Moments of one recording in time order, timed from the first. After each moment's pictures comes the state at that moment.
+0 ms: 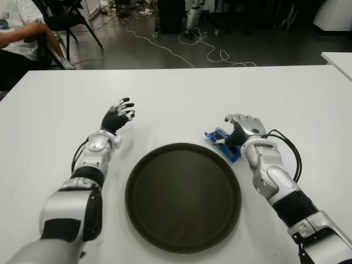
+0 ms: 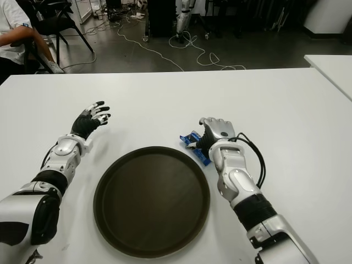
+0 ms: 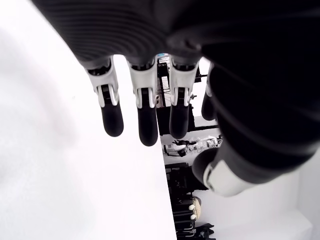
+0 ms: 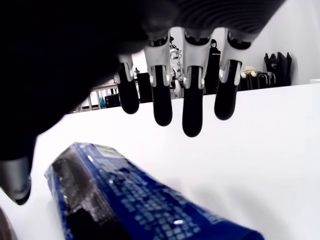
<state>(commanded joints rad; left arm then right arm) -0.78 0.16 0.14 1.29 0.02 -0.34 -0.15 -0.46 -0.27 0.42 0.35 -0.92 0.39 0.08</state>
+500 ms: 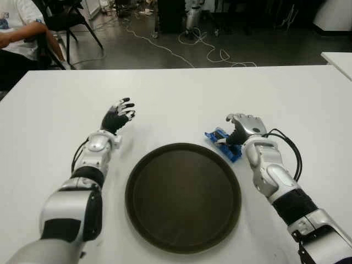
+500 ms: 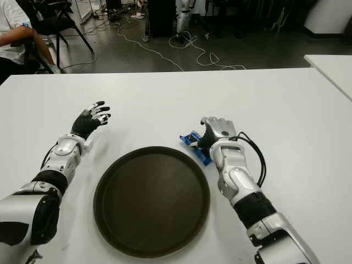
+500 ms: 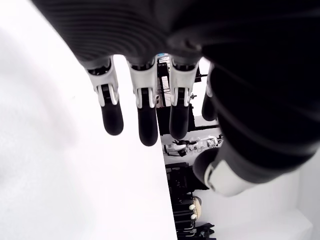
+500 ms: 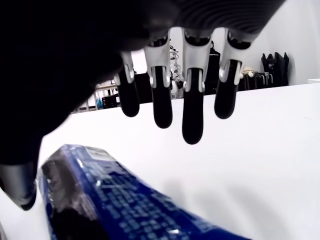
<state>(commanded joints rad) -0.78 0.16 0.15 1.29 0.02 -0.34 -0.15 -0.47 -0.26 0.43 0.36 -0.92 0.40 0.08</state>
